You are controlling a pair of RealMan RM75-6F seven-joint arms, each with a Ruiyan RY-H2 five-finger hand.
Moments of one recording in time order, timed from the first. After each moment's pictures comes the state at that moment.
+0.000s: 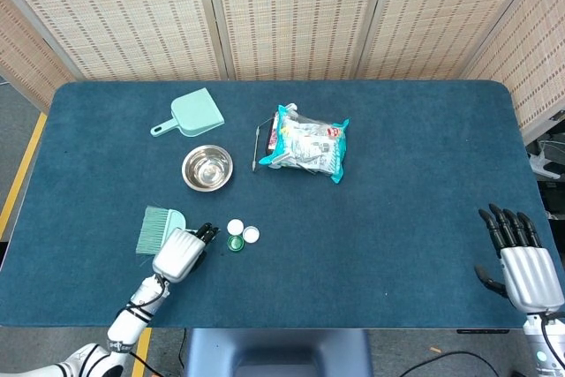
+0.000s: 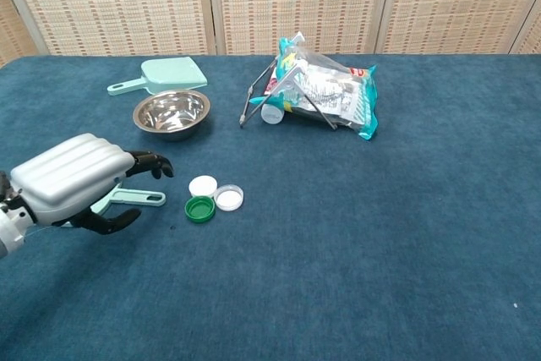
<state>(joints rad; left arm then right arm) -0.46 -1.72 -0.08 -1.21 1.61 1.15 0.42 0.05 -1.08 0.03 -1.70 -1.51 1.47 -0.15</state>
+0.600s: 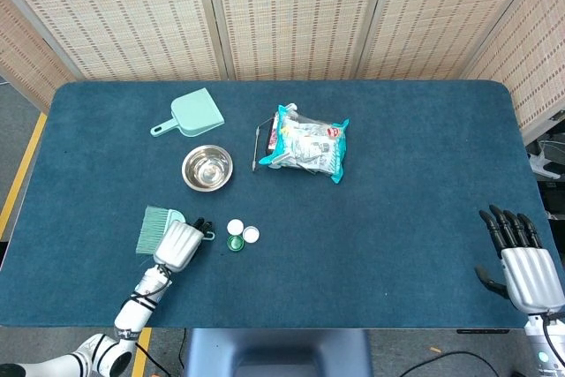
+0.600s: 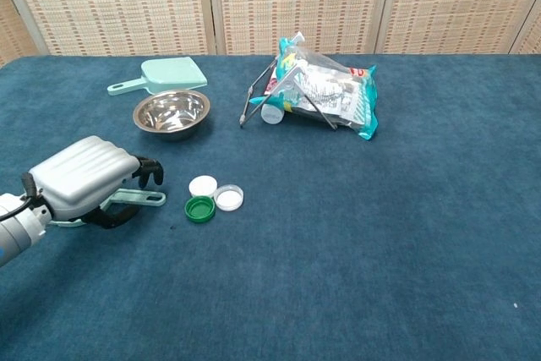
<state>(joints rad) -0.50 -1.80 -0.08 -1.05 1.54 1.14 0.47 0.05 -1.07 0.02 -1.71 -1.51 1.46 -0.14</state>
